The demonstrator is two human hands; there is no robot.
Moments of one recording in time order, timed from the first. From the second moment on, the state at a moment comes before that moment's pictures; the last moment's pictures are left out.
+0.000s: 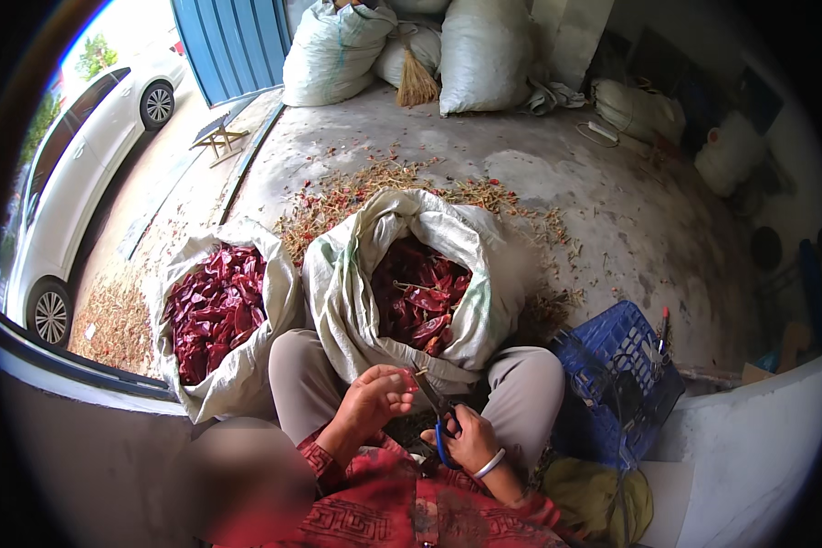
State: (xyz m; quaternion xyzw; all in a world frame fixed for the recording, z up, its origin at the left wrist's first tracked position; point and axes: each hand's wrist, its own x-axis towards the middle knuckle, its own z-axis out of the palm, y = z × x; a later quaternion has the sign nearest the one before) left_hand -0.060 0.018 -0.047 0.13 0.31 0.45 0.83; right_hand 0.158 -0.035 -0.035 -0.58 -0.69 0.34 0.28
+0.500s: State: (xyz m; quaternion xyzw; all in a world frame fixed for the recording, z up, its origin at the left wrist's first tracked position) left_hand -0.036 -0.003 -0.009 0.62 0.45 0.31 0.56; right_hand 0.180 -0.077 -0.055 -0.54 -0.59 0.52 0.30
